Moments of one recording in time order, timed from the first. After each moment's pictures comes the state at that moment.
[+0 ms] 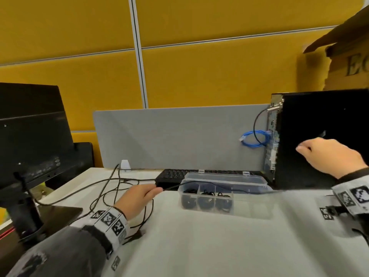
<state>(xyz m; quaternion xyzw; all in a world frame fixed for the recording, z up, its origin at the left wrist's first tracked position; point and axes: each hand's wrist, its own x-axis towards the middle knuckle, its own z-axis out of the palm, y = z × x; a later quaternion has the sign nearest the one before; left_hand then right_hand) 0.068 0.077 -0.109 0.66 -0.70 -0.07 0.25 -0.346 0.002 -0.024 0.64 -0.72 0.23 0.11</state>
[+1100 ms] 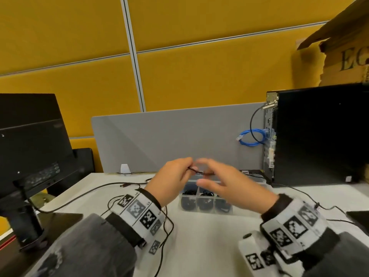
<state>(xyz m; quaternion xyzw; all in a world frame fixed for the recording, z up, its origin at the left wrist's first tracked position) -0.026 0.082 -0.044 0.53 -0.80 0.03 0.29 -0.203 0.080 -0.043 0.88 -0.36 0.26 -0.19</state>
